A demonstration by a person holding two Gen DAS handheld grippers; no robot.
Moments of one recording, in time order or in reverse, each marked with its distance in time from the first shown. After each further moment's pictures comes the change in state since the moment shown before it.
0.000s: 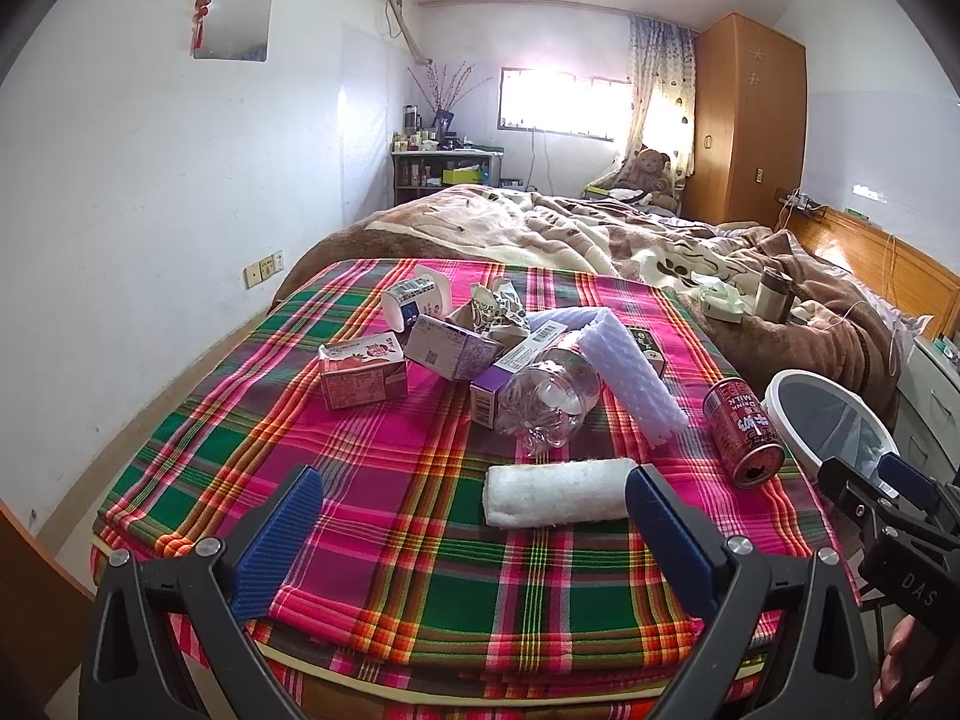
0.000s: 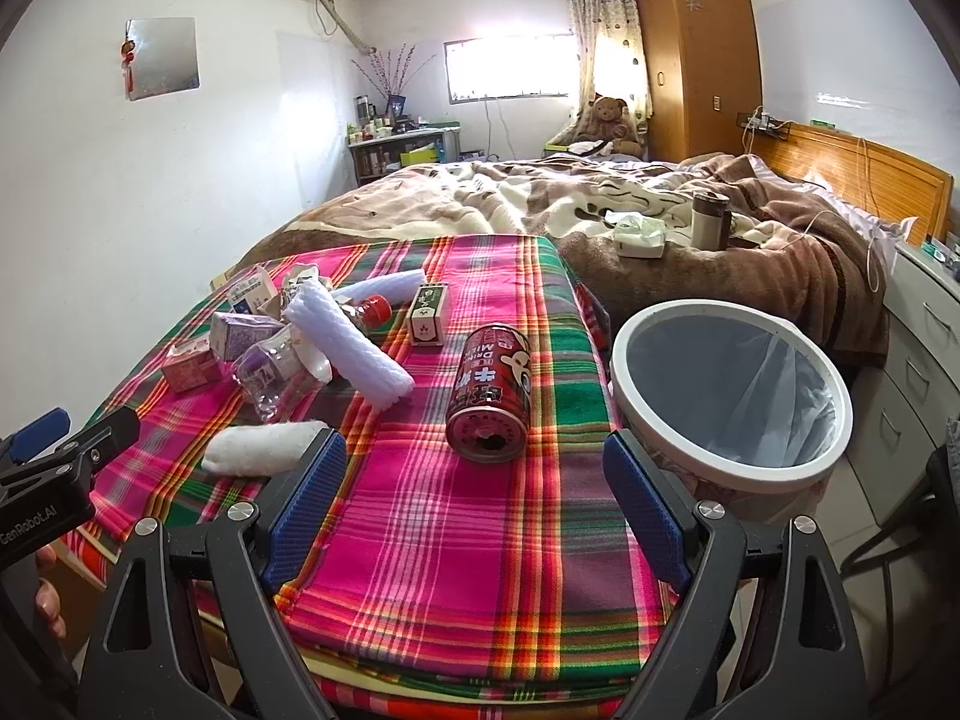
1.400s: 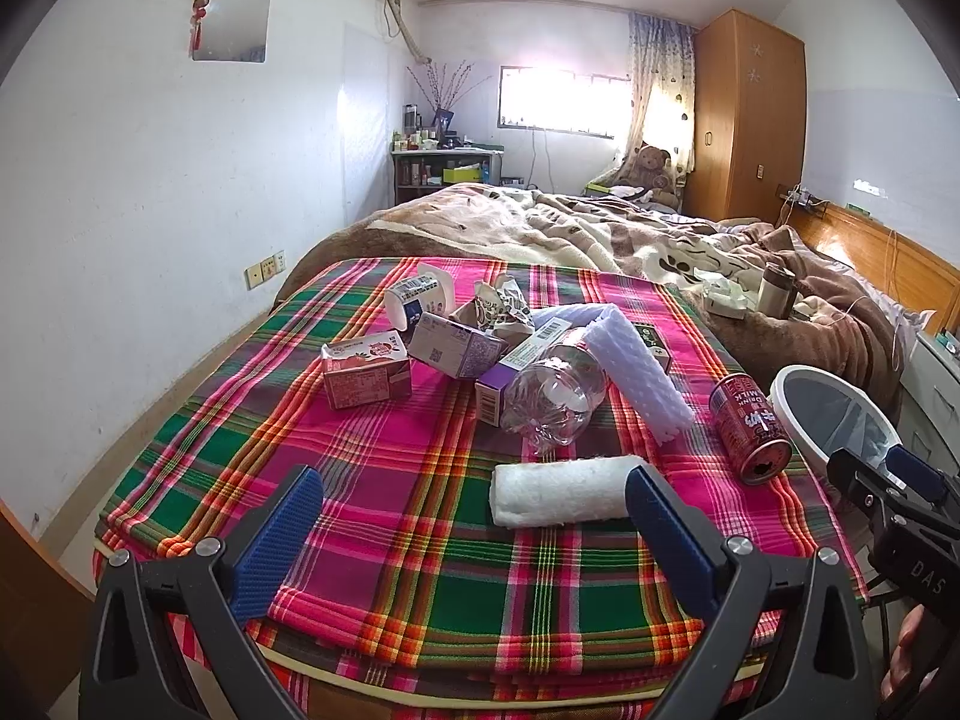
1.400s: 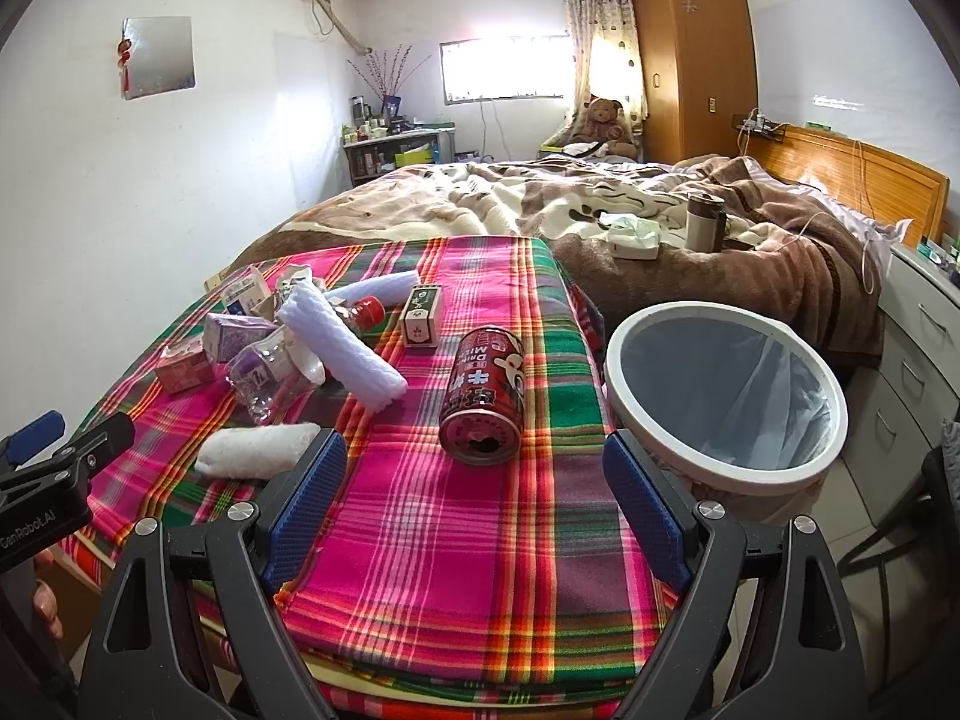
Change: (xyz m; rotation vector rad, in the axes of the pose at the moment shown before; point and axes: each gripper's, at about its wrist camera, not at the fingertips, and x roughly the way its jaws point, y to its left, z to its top) left arm 0.004 0.003 -0.001 0.005 0.005 0.004; right arm -0.001 -0.004 0.001 0.003 -0.001 -0.012
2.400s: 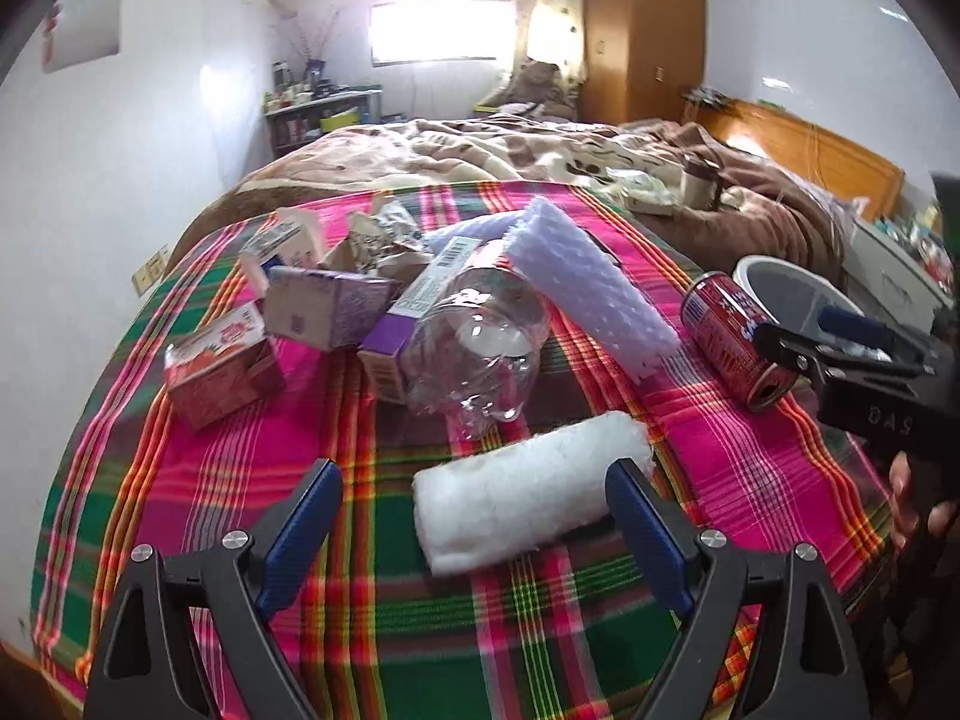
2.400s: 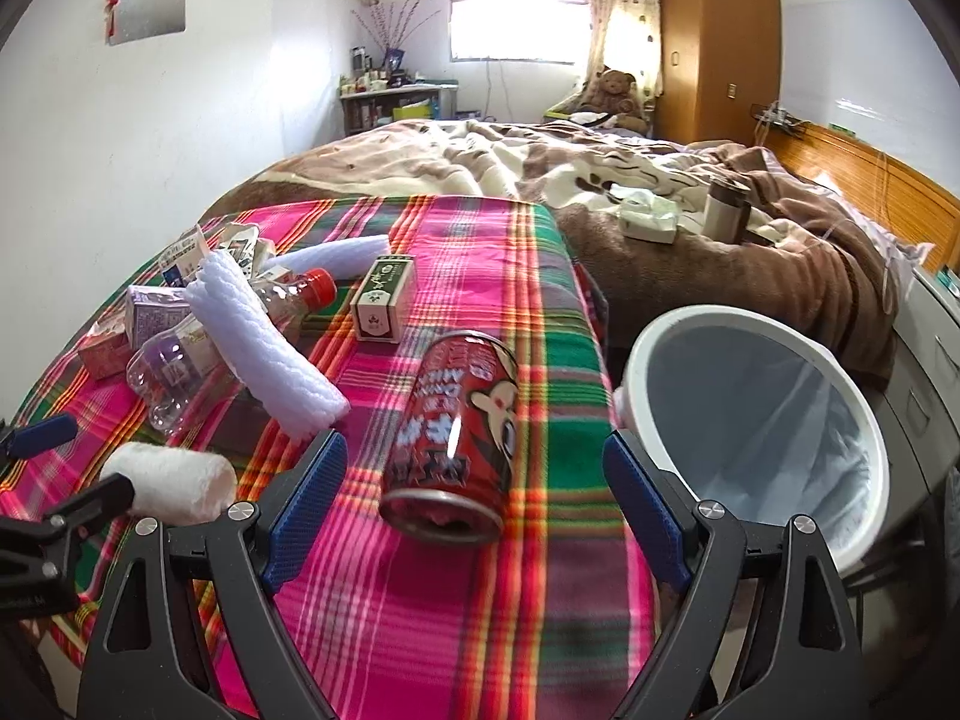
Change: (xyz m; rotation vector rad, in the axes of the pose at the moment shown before) left arm 0.092 -0.028 0.000 0.238 0.175 -0.220; right arm 0.077 0.001 0.022 -0.090 0.105 -0.038
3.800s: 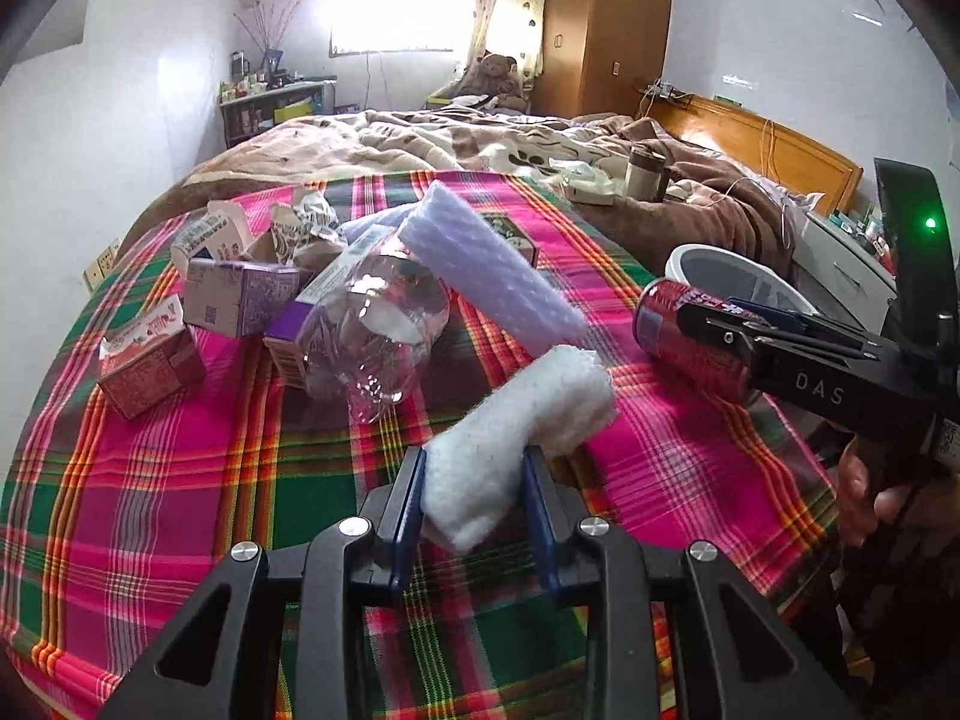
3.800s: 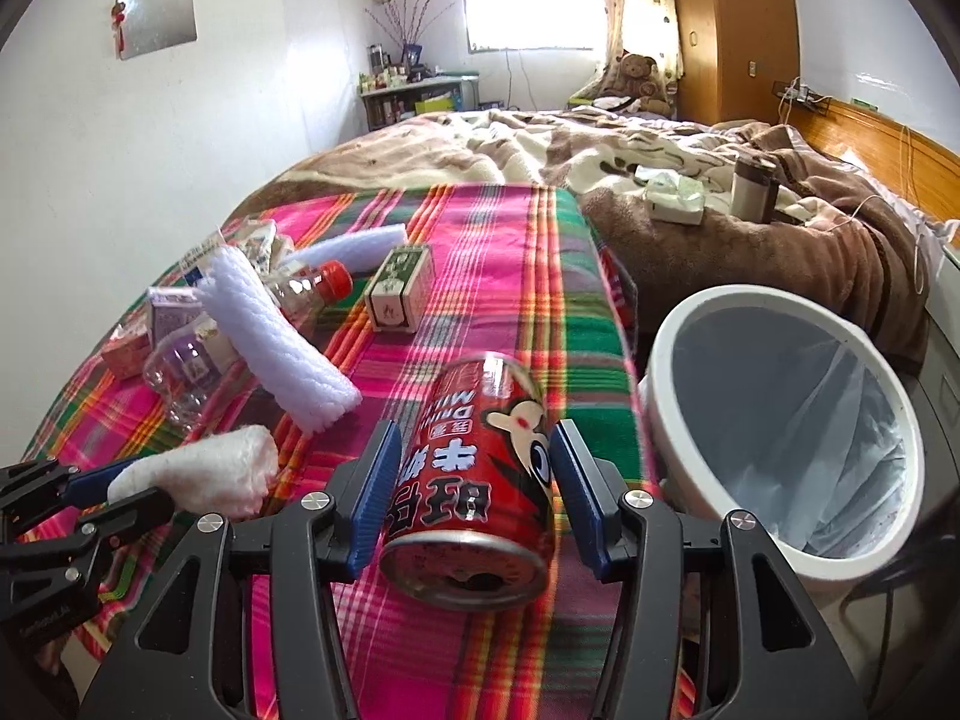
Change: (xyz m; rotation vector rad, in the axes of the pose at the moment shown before) left arm -0.007 -0.027 -0.003 -0.007 0.016 -0.118; right arm -0.006 -0.015 -0.002 0.044 -0.003 0.091
